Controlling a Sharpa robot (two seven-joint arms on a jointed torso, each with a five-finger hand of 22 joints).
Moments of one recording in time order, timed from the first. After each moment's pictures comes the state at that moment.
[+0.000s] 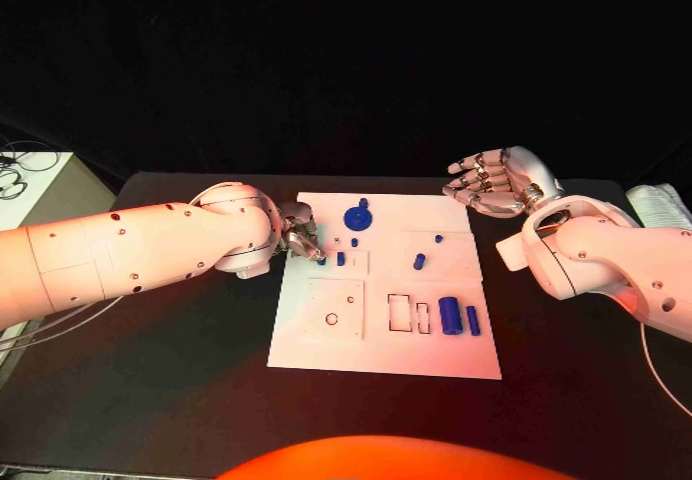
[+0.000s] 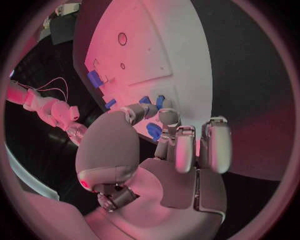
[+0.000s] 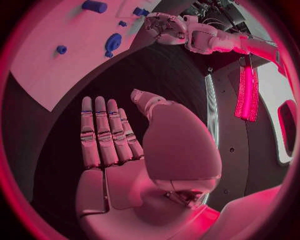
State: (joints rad) left arm 1.31 -0.81 -0.12 1.50 -1.15 0.02 -0.51; left_hand 1.11 -0.24 0.71 0.15 0.60 0.99 0.06 0.56 0.77 1.32 -0.02 1.03 0.80 1.47 -0.07 1.55 1.31 0.06 1.44 0.04 1.46 1.31; right arm 1.32 -0.82 -0.15 1.54 -0.73 -0.66 0.07; right_hand 1.35 -0.23 0.49 0.15 0.18 0.83 0.21 0.20 0.25 1.03 0.18 0.21 0.07 1.02 0.13 0.14 0.36 0.17 0.94 0.25 0.07 0.31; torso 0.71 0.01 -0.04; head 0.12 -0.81
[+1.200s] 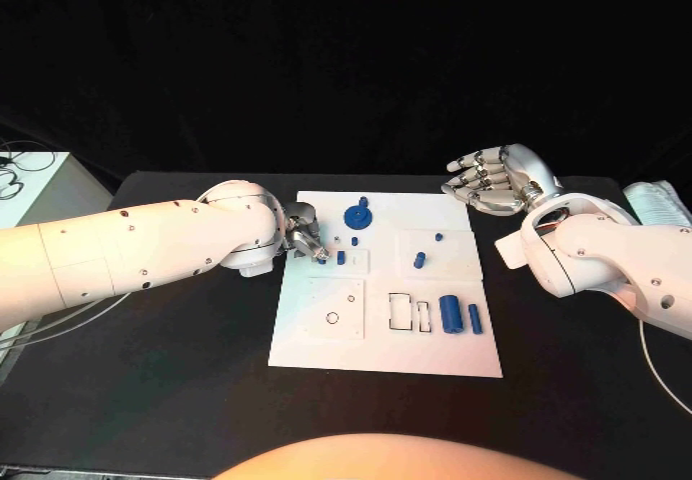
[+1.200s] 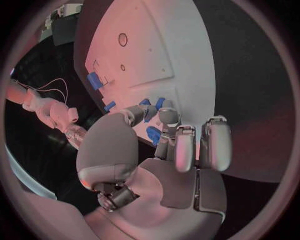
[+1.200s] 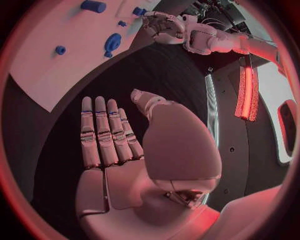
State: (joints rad) left arm 1.31 -0.77 -0.12 1.47 -1.13 0.06 -0.52; left_hand 1.05 -0.21 0.71 0.10 0.57 0.97 0.06 0.54 0.78 1.32 -0.02 1.01 0.78 1.46 -0.07 1.54 1.31 0.06 1.43 0.04 1.45 1.31; right arm 1.32 -0.82 -0.15 1.55 -0.73 -0.66 0.07; right_hand 1.35 -0.23 0.49 0.14 0.18 0.83 0.21 0.20 0.25 1.03 0.18 0.21 0.07 1.02 0.13 0.14 0.36 0.17 0.93 0.25 0.07 0.31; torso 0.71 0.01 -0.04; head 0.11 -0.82
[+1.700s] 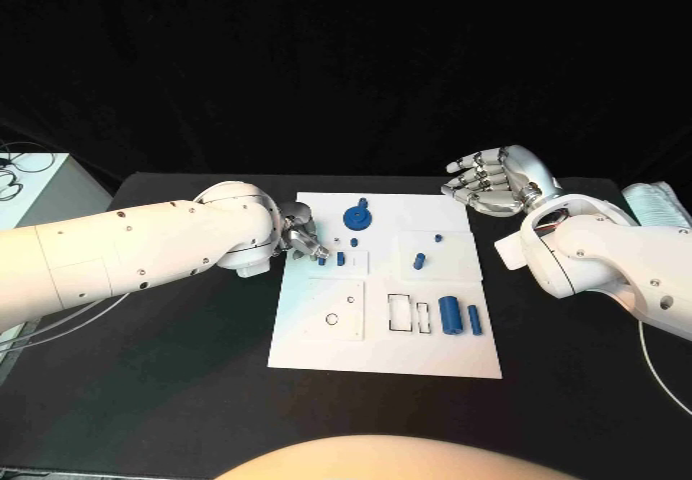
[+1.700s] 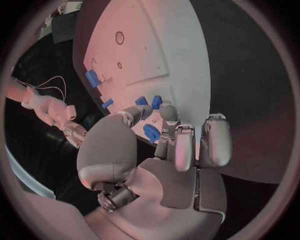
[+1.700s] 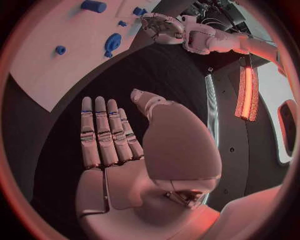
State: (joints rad) left arm 1.30 -0.78 -0.13 1.46 -1.12 0.05 -0.51; left_hand 0.98 -0.23 0.55 0.17 0.56 0.95 0.06 0.50 0.76 1.26 -0.01 0.97 0.73 1.46 -0.07 1.53 1.31 0.06 1.41 0.05 1.41 1.31; right arm 1.32 -0.82 -0.15 1.55 -0.73 -0.66 0.07; right_hand 1.35 -0.23 0.49 0.14 0.18 0.83 0.21 0.20 0.25 1.03 0.18 0.21 0.07 1.02 0.13 0.14 0.36 0.17 0.93 0.25 0.07 0.31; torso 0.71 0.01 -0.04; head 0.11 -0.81
